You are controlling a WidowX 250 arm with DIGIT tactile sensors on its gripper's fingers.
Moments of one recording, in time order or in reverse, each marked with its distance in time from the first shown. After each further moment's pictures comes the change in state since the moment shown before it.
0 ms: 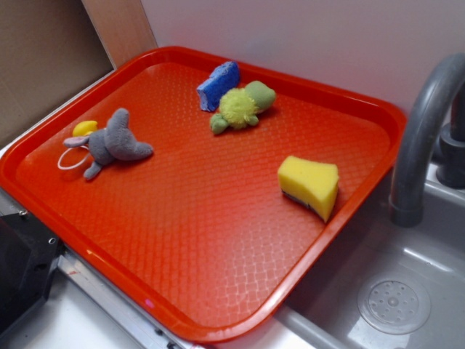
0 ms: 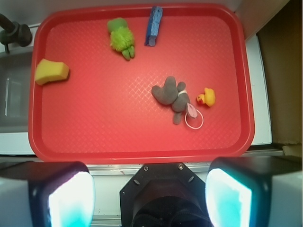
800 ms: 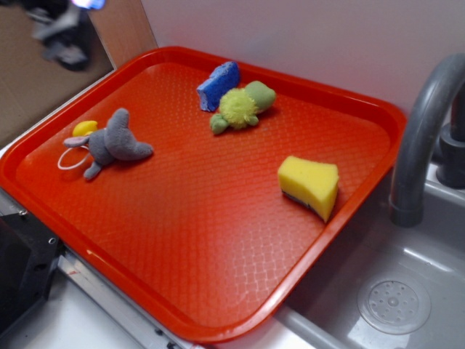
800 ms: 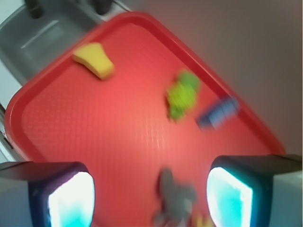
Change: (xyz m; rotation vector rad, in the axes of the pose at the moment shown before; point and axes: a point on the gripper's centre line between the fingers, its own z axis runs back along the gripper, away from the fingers) arm 0.087 -0.057 -0.081 0.004 -0.110 -0.959
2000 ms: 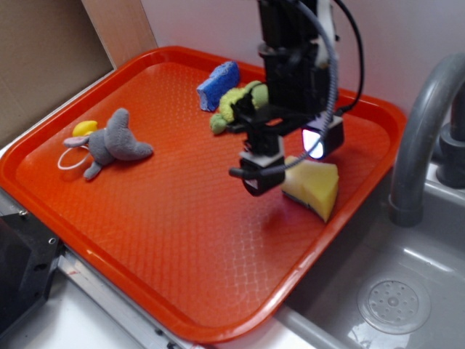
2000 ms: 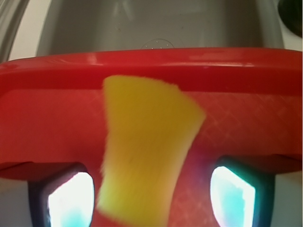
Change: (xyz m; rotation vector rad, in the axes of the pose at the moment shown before) arm 0.100 -0.052 -0.149 -0.416 0.062 -0.720
